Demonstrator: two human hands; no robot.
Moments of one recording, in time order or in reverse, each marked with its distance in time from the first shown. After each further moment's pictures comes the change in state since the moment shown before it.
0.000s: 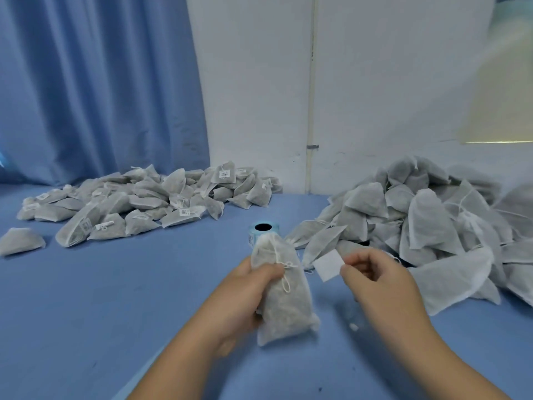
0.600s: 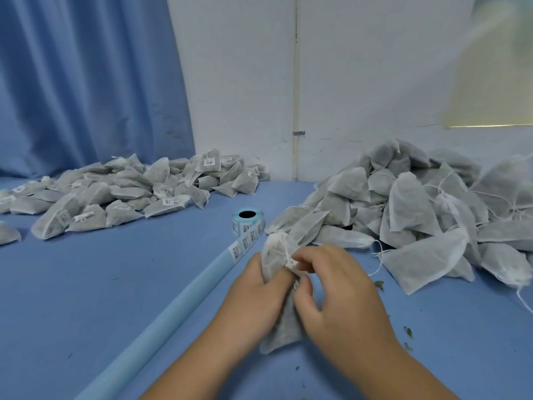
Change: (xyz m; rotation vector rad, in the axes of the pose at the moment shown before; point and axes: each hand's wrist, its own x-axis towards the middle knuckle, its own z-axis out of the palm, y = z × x) left_hand -0.012 -0.017 0.049 0.331 0.097 0.132; right_hand -0.035 -0.009 0.007 -0.520 0.015 -0.665
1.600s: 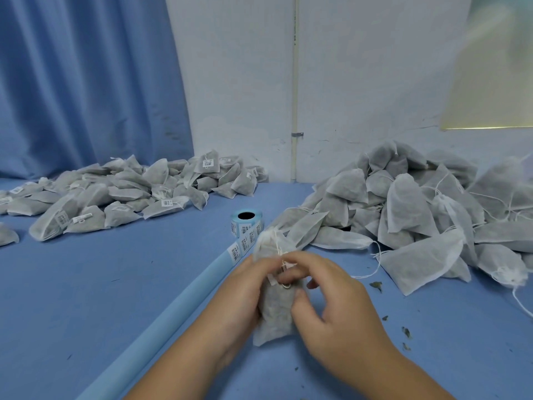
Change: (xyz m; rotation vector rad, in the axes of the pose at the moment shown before) left_hand 0.005 -0.003 -0.012 -0.513 -0.228 -0.051; right_hand -0.005 -0.005 -0.006 0.307 -0.180 0.127
